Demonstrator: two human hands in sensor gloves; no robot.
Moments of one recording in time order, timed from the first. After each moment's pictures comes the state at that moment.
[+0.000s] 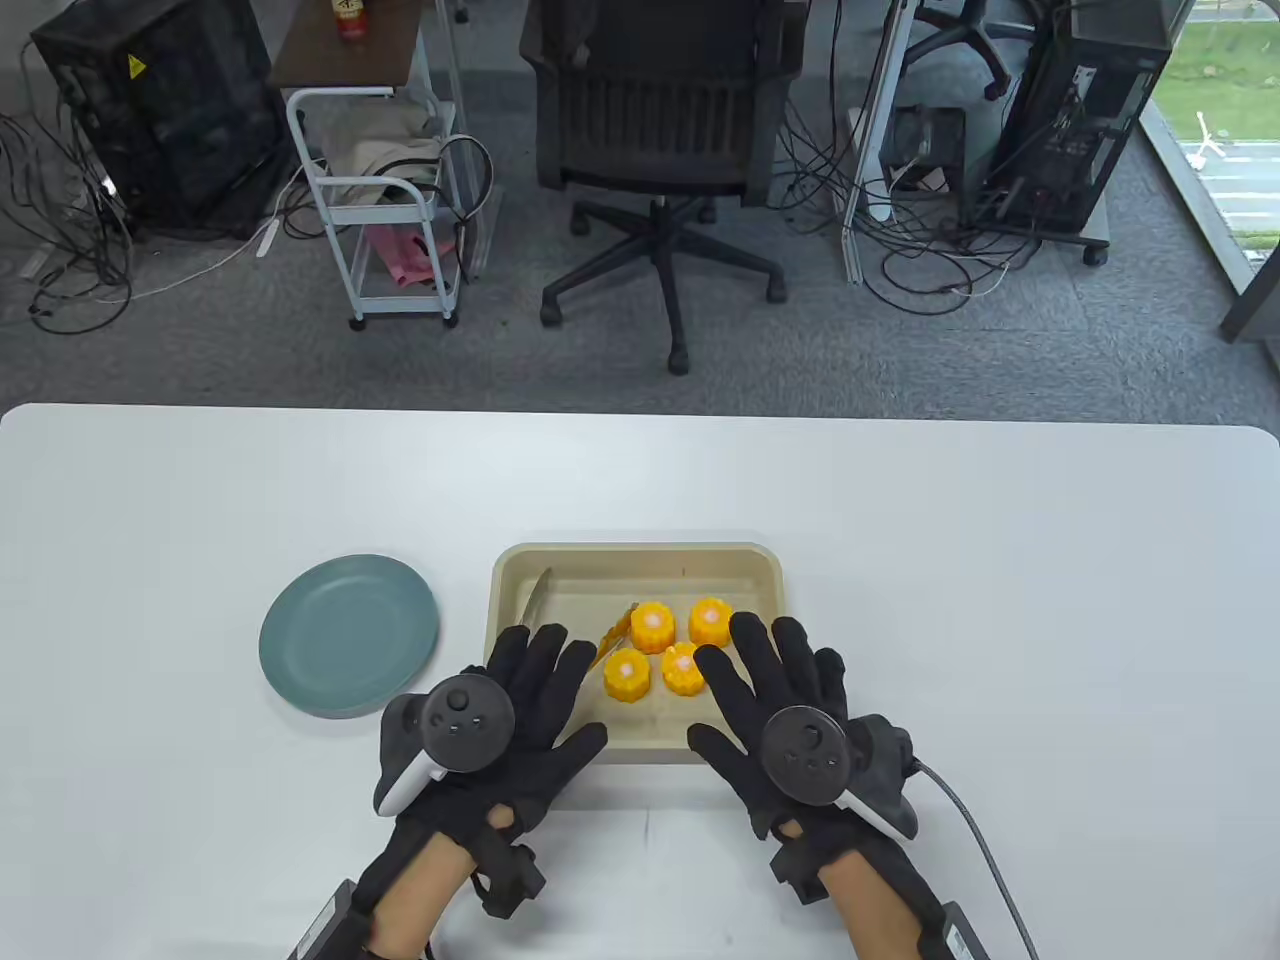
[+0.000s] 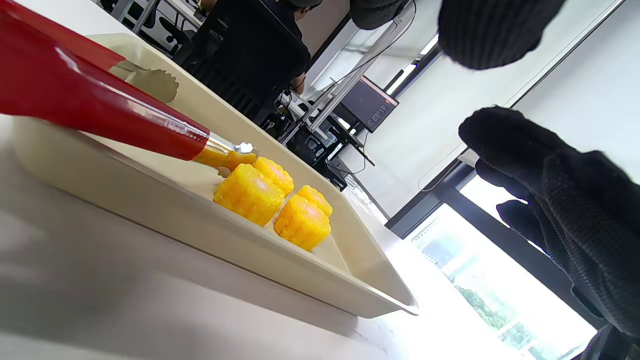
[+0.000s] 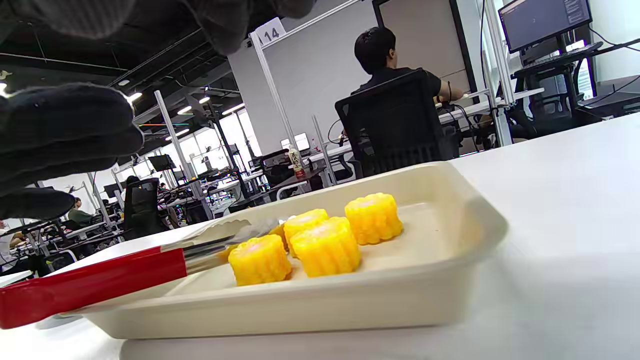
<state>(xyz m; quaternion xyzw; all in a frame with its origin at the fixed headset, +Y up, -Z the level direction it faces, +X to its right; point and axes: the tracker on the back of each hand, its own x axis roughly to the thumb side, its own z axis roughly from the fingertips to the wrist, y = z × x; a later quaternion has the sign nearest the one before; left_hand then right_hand) -0.157 -0.728 -0.274 -0.09 -0.16 0.35 0.92 0.124 -0.704 -0.266 0.15 -0.04 0.97 0.18</state>
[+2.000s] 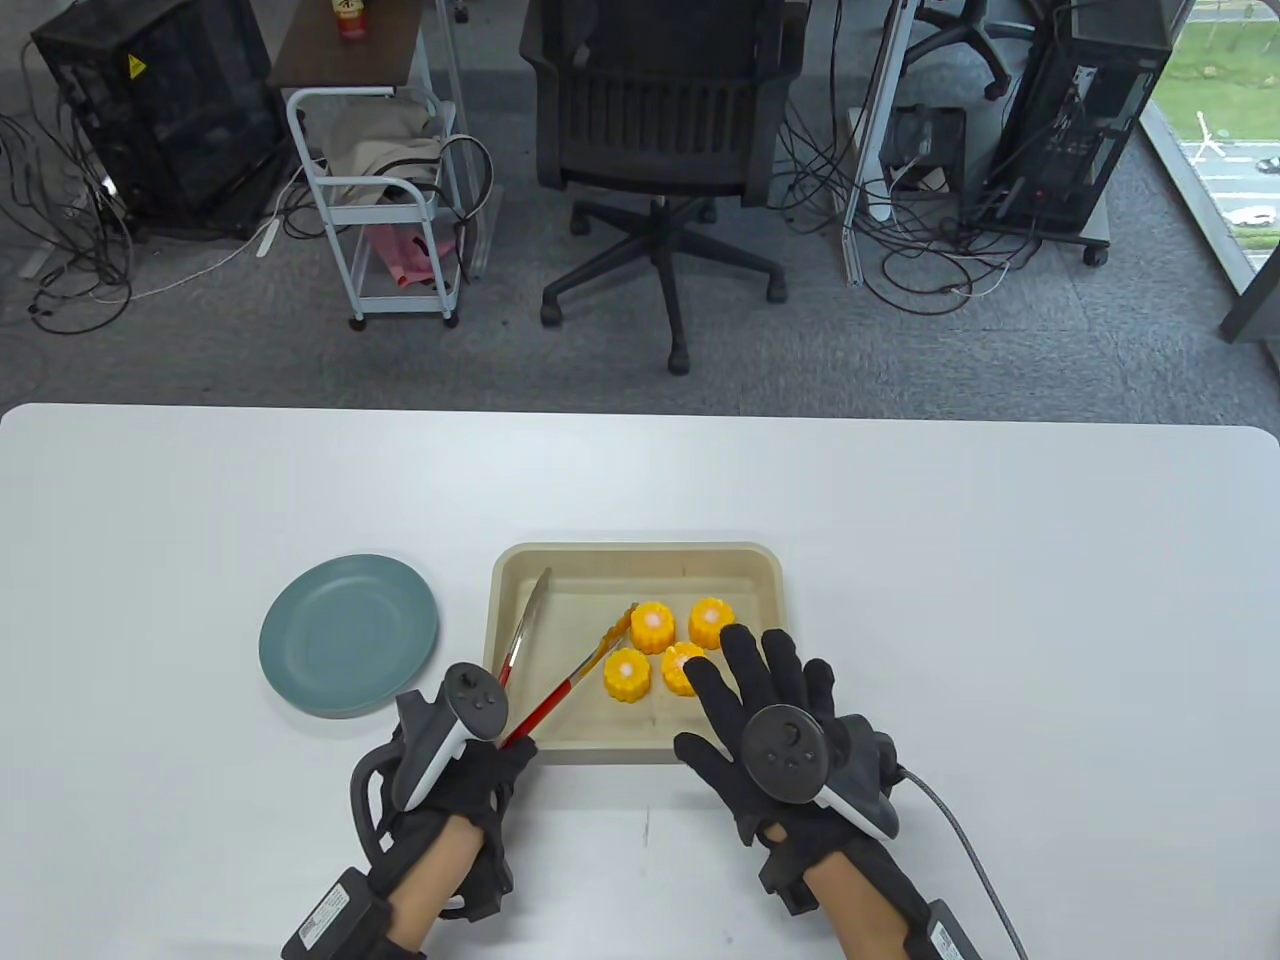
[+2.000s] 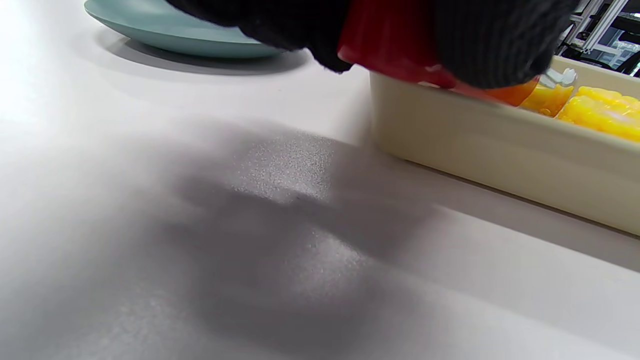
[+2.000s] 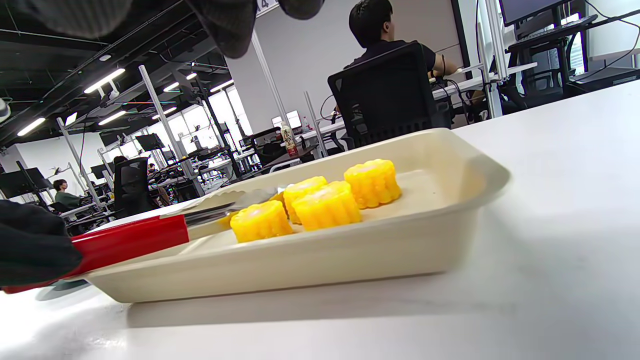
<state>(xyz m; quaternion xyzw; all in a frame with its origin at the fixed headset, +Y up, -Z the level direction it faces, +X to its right) -0.189 -0.768 -0.284 -0.21 0.15 0.13 0.96 0.113 -0.711 -0.265 0.14 0.00 0.97 0.18</state>
